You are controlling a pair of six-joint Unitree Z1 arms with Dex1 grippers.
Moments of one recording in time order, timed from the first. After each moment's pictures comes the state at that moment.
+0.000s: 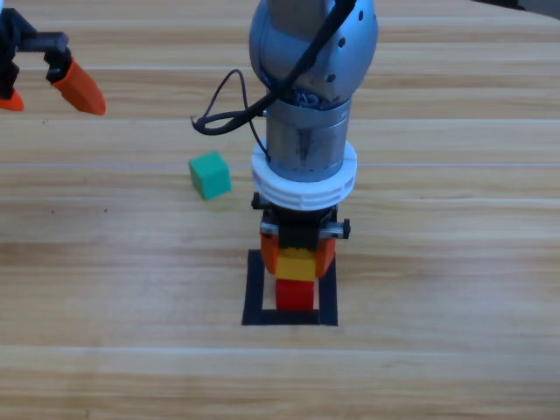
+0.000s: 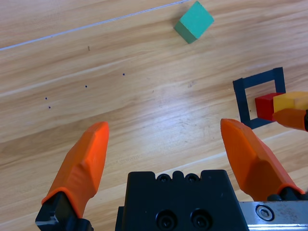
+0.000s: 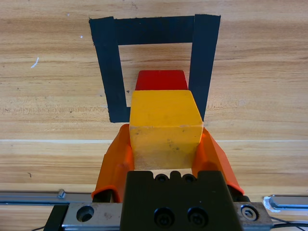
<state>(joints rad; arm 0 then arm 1) -0.33 1.62 -1.41 0.89 -0.06 -0.19 0.98 2.56 -2.49 1.49 0.08 1.01</state>
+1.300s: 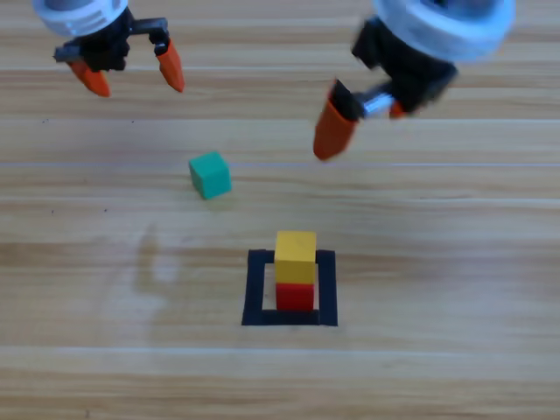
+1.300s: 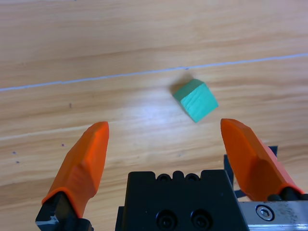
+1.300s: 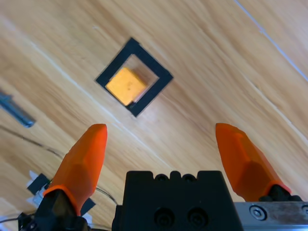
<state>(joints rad) -0.32 2.12 -1.96 1.08 -0.06 -0.33 0.89 2.05 -2.05 1.20 0.03 0.14</state>
